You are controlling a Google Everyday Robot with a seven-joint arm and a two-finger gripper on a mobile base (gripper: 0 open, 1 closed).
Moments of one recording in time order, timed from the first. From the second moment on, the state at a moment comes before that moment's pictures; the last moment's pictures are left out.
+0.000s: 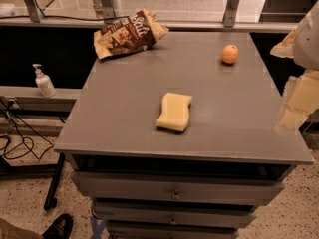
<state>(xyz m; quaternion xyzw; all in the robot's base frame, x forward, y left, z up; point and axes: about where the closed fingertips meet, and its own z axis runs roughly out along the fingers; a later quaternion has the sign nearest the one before) 0.438 -0.217 0.976 -0.60 0.78 -0.03 0.16</state>
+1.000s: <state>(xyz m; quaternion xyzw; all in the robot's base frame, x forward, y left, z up) 0.481 -0.183 0.969 -0.60 0.77 -0.02 0.23</state>
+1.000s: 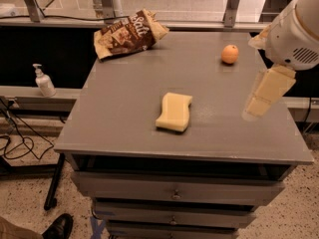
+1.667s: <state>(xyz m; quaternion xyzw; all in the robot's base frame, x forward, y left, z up) 0.565 -0.121 0.974 -0.58 0.73 0.01 0.35</state>
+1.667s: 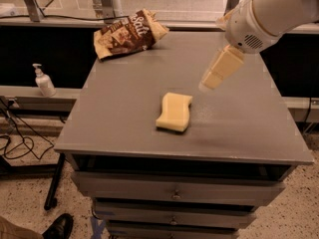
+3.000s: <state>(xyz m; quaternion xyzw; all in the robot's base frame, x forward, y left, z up) 0.643 -0.035 0.960 -0.55 0.70 0.06 0.46</state>
